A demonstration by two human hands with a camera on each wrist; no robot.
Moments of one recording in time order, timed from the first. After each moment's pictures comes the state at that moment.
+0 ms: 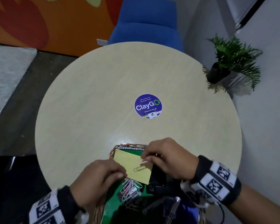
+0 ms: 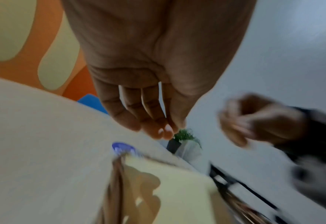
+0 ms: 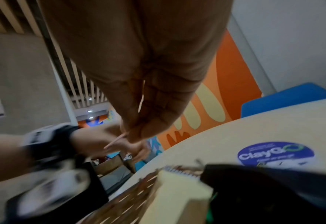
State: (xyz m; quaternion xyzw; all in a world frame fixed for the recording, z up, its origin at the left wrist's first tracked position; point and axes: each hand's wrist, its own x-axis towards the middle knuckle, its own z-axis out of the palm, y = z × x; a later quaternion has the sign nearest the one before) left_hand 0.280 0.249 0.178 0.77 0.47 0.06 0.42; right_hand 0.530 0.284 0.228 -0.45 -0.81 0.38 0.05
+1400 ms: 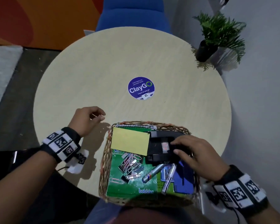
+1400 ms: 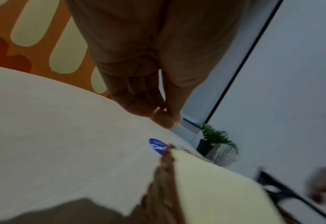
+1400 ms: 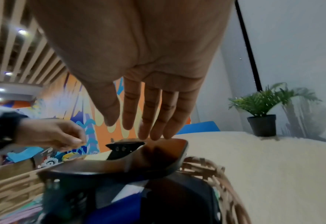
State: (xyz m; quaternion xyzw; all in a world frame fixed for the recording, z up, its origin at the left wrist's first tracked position) left_hand 0.256 0.328 0.157 0.69 0.61 0.14 0.35; right_hand 0.598 0.173 0.198 -0.59 -0.75 0.27 0.15
